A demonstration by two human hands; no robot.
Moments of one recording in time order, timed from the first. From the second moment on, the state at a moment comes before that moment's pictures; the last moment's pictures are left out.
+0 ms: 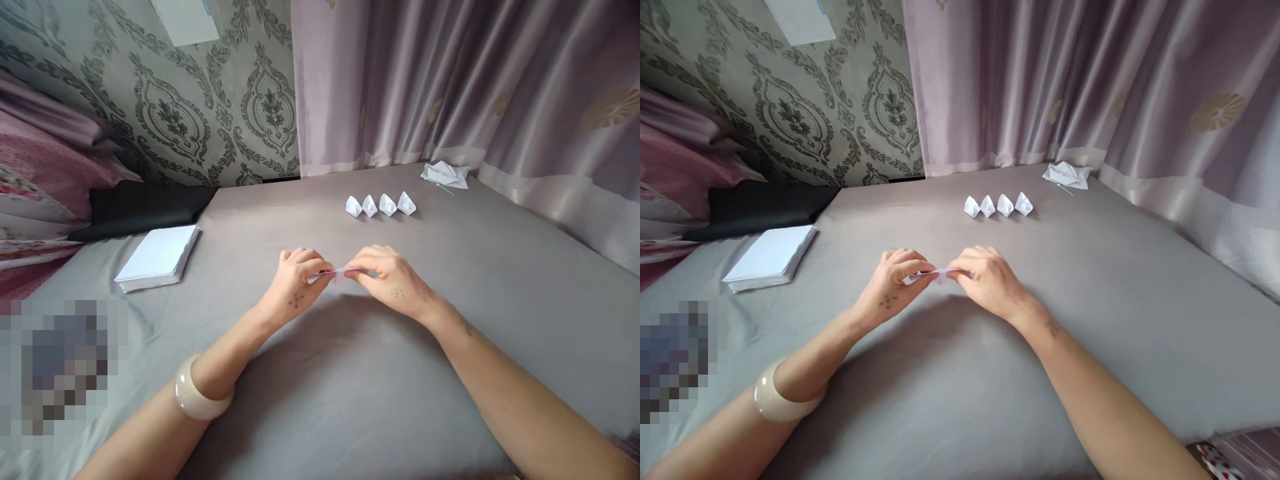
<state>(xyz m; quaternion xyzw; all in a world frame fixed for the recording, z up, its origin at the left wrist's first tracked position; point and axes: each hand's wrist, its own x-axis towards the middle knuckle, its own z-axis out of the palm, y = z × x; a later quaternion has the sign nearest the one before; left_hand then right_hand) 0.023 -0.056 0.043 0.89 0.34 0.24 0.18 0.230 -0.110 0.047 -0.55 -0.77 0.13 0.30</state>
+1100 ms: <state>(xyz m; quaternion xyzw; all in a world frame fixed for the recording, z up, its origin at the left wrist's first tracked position) 0.005 -0.039 0.027 0.80 0.47 0.13 0.35 0.217 -0.107 0.021 -0.68 -0.63 0.26 0.28</state>
